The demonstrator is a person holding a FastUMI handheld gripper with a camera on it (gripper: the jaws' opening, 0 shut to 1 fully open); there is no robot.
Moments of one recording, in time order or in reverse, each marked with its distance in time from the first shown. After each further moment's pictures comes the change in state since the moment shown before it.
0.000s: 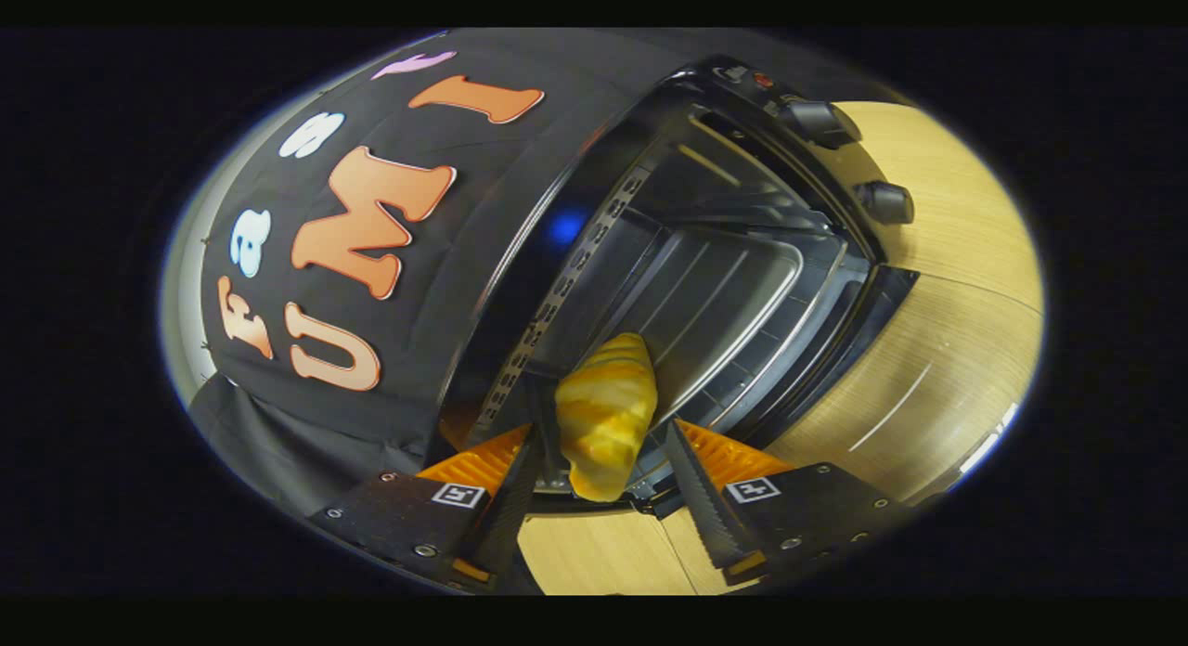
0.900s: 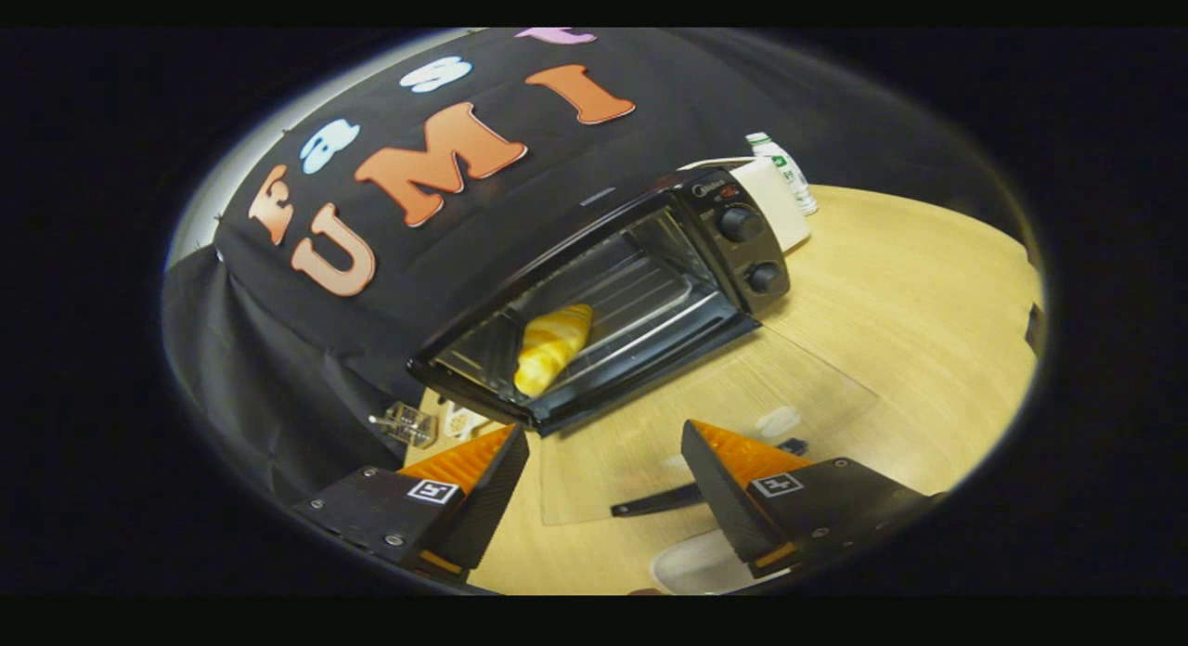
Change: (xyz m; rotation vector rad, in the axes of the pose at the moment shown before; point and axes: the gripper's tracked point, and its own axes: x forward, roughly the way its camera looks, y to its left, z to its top) arm -0.142 -0.074 -0.008 -0.484 0.023 -0.169
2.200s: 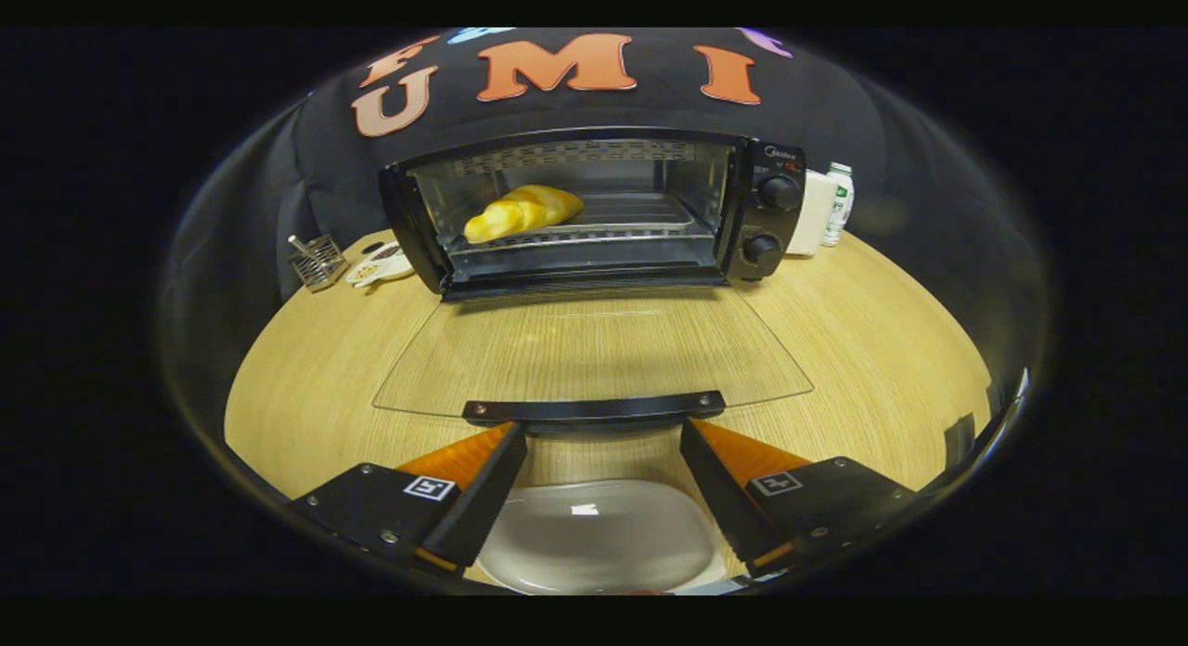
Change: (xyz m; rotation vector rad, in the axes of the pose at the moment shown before) arm 0.002 -0.055 -0.067 -0.506 0.167 -0.171
